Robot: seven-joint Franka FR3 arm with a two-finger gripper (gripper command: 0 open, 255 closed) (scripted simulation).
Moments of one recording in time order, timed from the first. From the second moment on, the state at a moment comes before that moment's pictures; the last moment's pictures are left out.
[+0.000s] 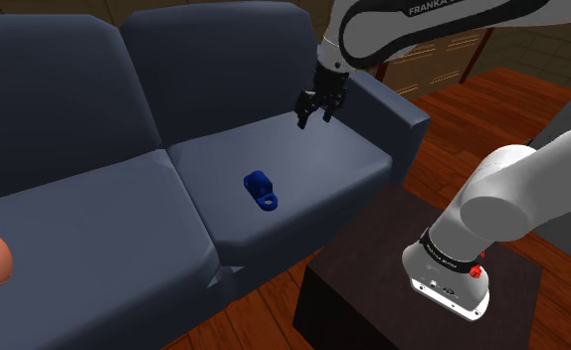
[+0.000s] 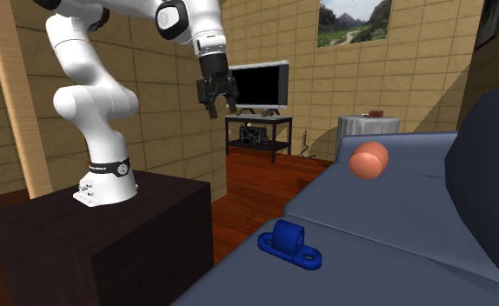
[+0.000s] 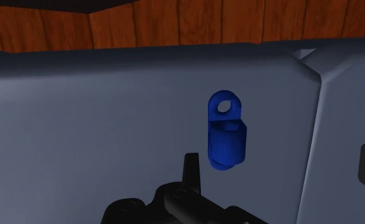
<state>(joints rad) 0.00 -0.48 0.10 -2.53 0.15 2.20 0.19</state>
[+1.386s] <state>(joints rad) 0.01 0.35 0.12 -2.24 0.08 2.81 0.37</state>
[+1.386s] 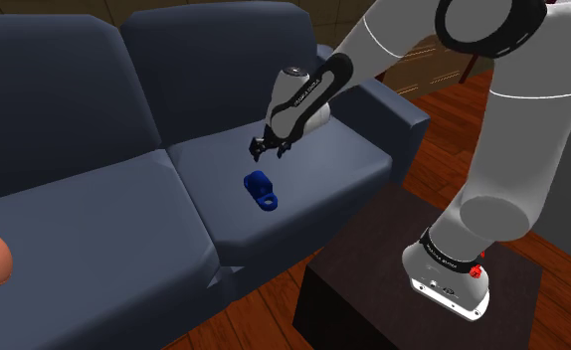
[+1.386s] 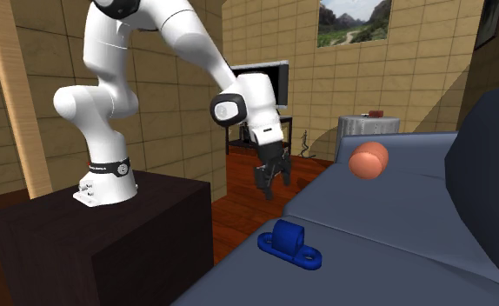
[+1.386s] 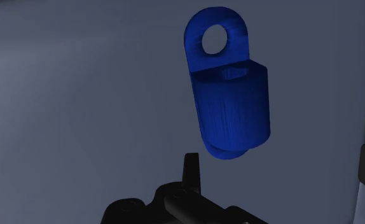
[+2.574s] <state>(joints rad) 0.04 0.75 0.08 -1.93 0.07 2.94 0.41</state>
